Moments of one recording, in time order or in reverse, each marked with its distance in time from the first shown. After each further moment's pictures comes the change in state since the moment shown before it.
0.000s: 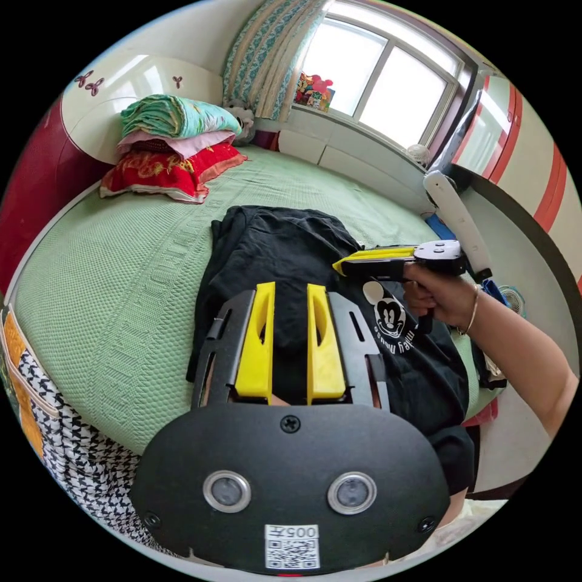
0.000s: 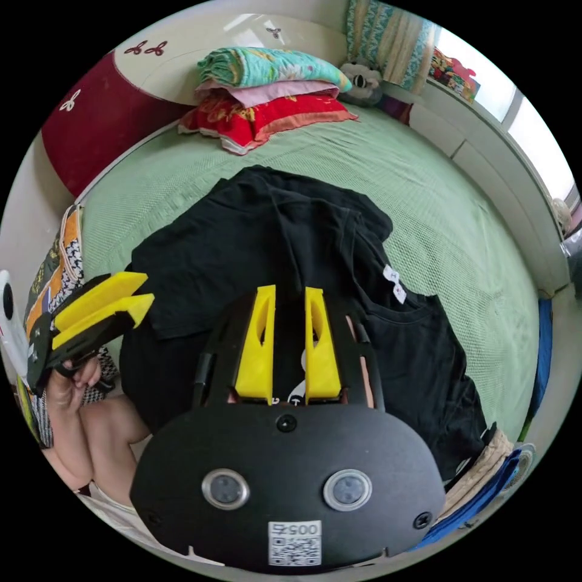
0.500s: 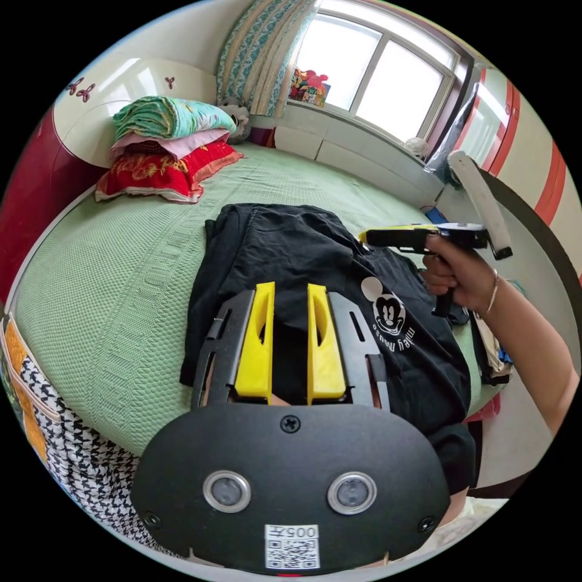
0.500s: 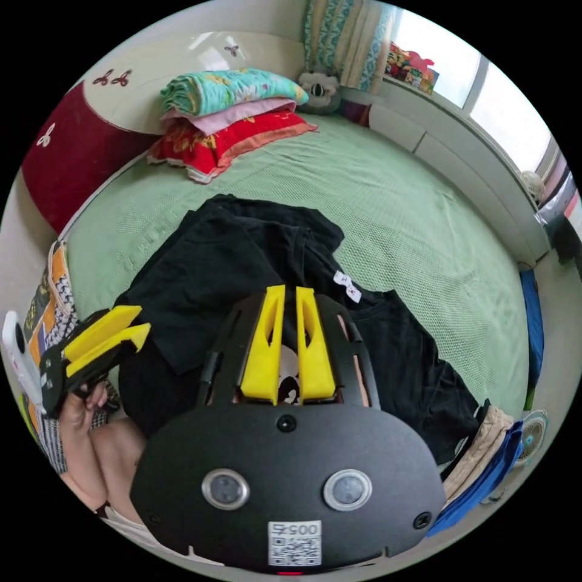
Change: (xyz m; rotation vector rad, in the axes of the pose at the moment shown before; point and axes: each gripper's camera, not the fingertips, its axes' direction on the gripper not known) left arm 0.026 -0.008 0.018 -0.027 -0.006 0.014; right arm 0.024 0.026 -0.036 0.099 -0.003 0.101
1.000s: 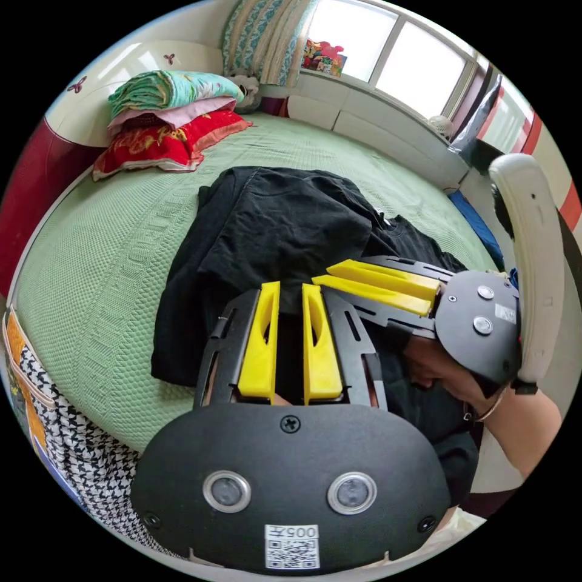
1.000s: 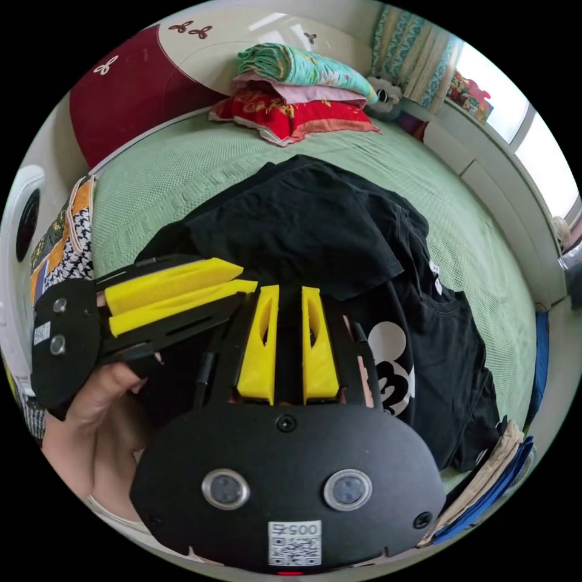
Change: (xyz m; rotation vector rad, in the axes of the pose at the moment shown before) left arm 0.036 -0.009 0.056 -0.129 -0.096 -0.019; right arm -0.072 0.059 0.037 -0.019 -0.007 -0.130
